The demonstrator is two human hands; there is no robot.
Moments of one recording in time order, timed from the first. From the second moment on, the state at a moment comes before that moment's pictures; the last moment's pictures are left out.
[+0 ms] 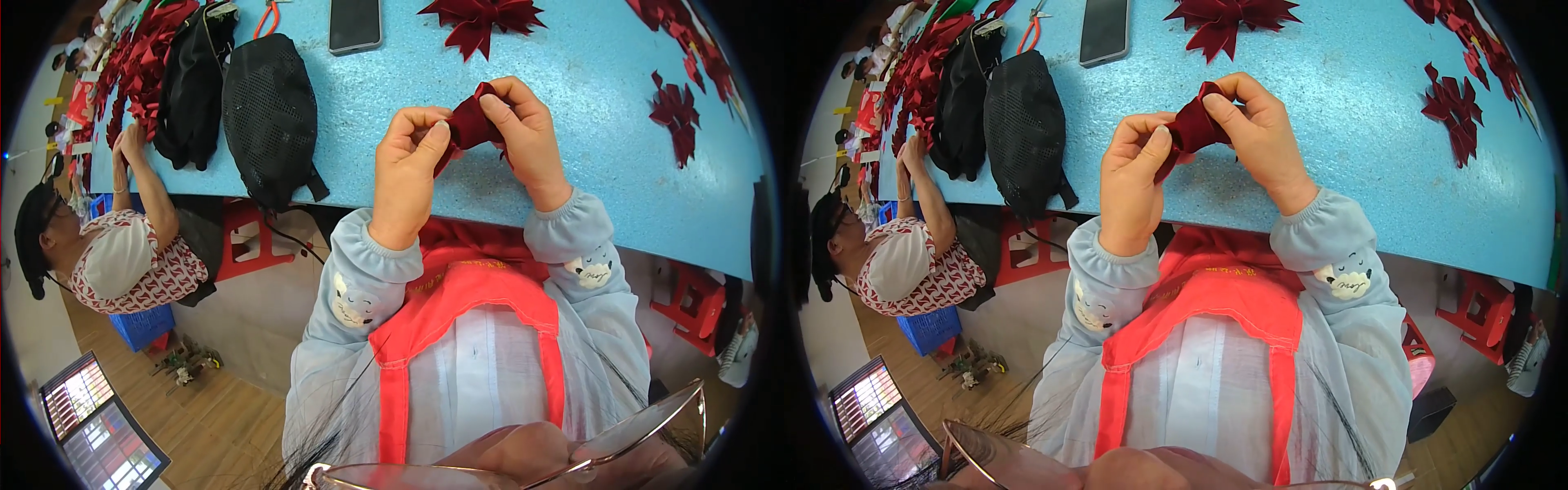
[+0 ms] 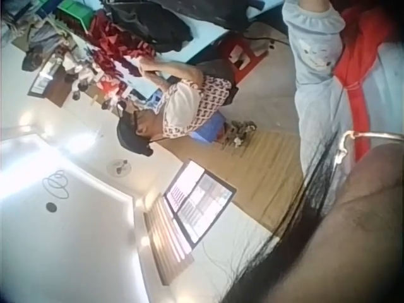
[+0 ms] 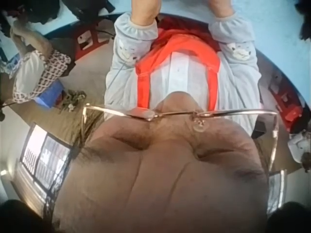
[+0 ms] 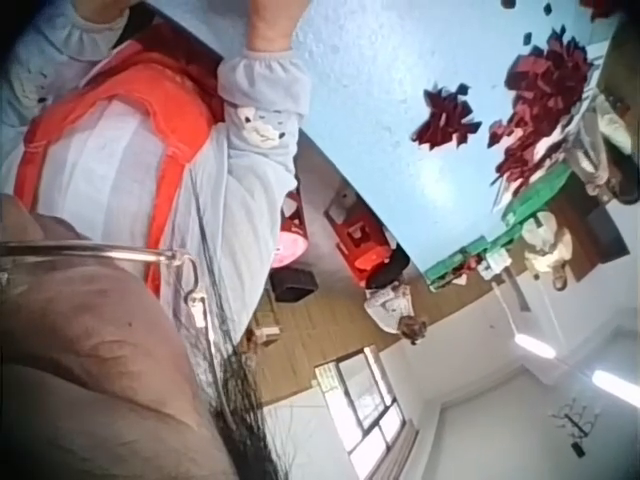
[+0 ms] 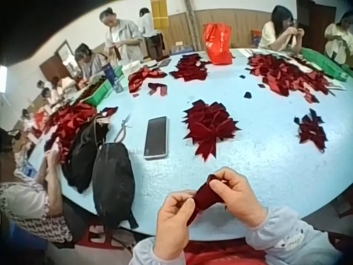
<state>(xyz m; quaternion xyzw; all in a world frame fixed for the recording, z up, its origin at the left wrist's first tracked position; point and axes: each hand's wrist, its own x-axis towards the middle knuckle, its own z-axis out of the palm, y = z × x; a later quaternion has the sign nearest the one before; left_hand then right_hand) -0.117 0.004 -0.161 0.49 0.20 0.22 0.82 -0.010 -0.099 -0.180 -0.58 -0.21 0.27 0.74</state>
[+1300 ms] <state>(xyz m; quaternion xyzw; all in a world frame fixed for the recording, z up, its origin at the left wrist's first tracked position) -0.133 0.029 -0.146 0.55 0.18 0.15 0.81 -0.014 -0.109 -0.179 -0.58 -0.40 0.13 0.70</state>
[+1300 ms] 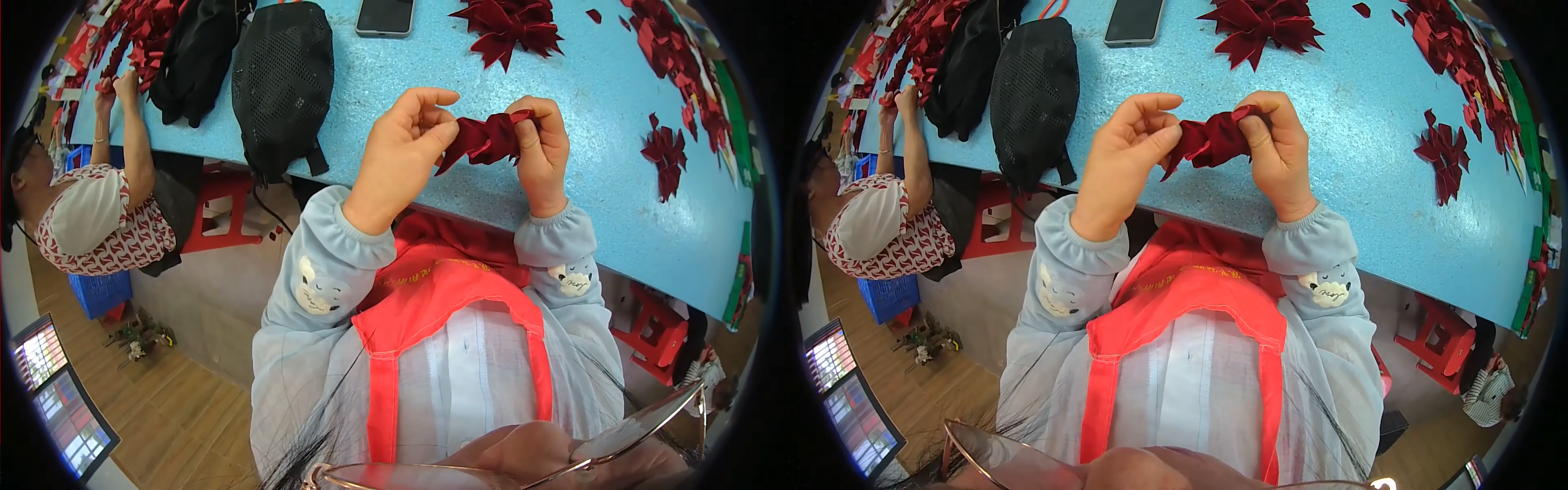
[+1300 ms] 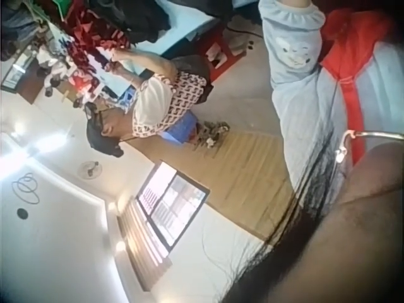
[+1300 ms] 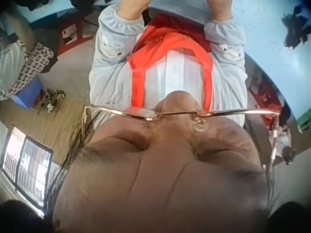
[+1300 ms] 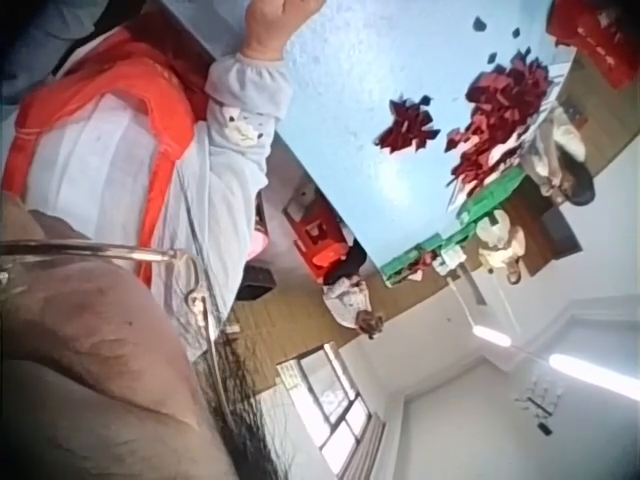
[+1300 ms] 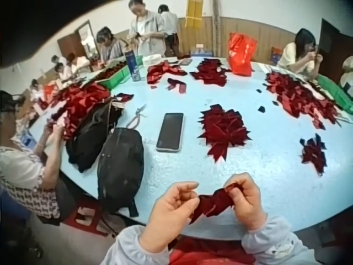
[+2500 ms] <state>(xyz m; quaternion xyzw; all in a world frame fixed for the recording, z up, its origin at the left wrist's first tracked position) -0.146 0.008 -0.152 0.75 0.10 0.34 0.56 -0.015 -0.106 -0.176 -0.62 -0.43 0.11 0.65</state>
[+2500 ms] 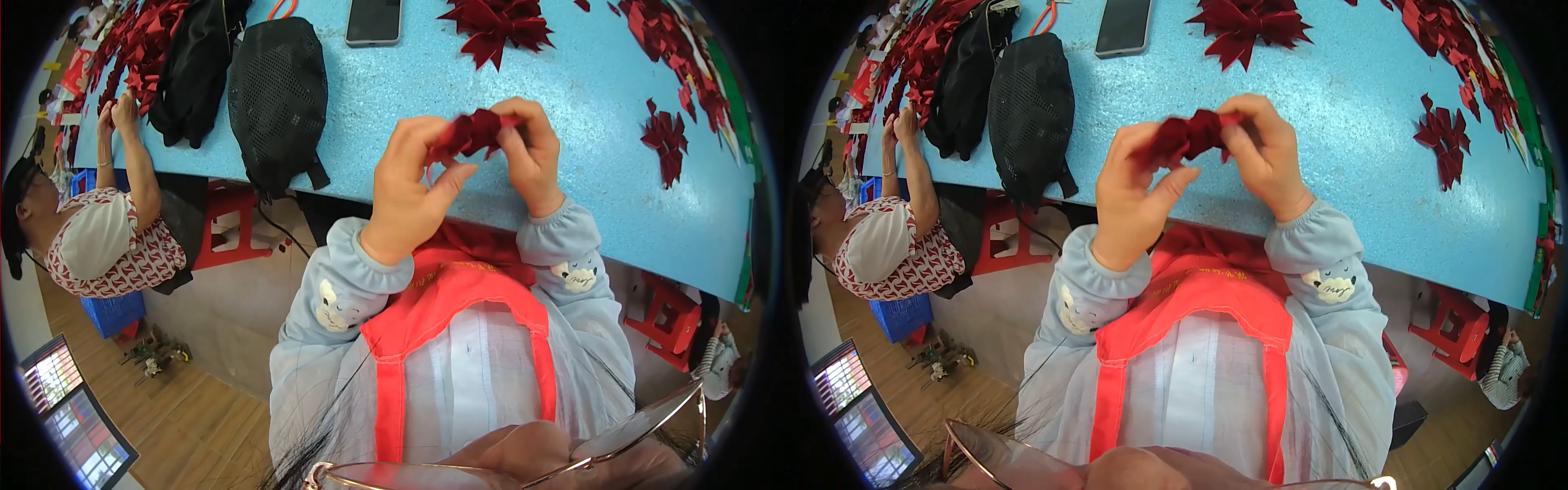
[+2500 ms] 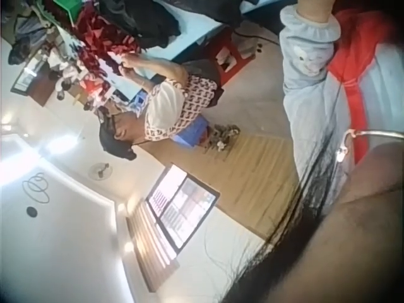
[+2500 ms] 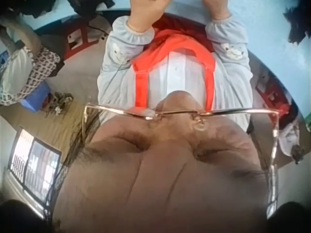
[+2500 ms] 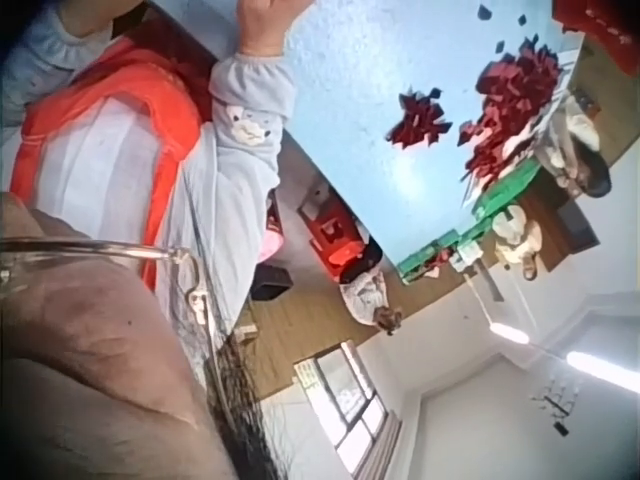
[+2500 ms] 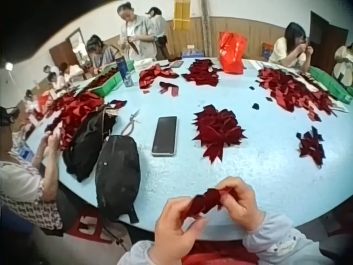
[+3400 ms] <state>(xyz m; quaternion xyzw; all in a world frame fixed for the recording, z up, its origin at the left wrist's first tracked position) -0.121 -0.020 -0.183 0.50 0.18 0.41 0.74 -0.024 -0.095 -0.185 -0.57 -0.28 0.19 0.74</state>
